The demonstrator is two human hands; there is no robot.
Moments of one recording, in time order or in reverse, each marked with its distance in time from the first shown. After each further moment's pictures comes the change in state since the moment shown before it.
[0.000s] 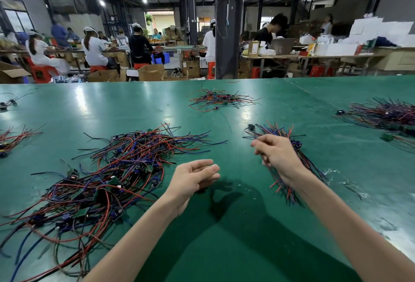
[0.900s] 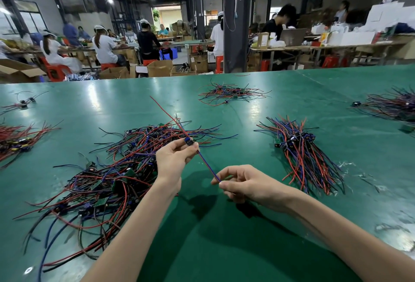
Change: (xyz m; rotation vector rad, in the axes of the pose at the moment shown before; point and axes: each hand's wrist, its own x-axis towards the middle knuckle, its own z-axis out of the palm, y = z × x) left_hand 0.011 0.025 -0.032 -0.040 0.352 0.231; right_hand -0.063 0.009 0.057 0.017 -0.736 0.084
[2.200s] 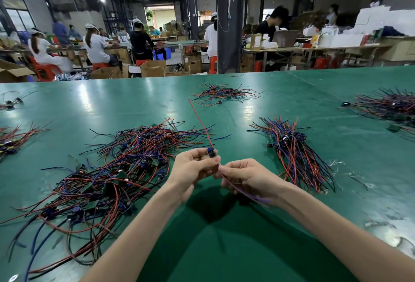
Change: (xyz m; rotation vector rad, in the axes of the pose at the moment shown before) left_hand -0.024 -0.012 0.023 0.007 -0.362 -0.190; right_hand 0.008 0.006 -0.018 0.240 0.125 0.091
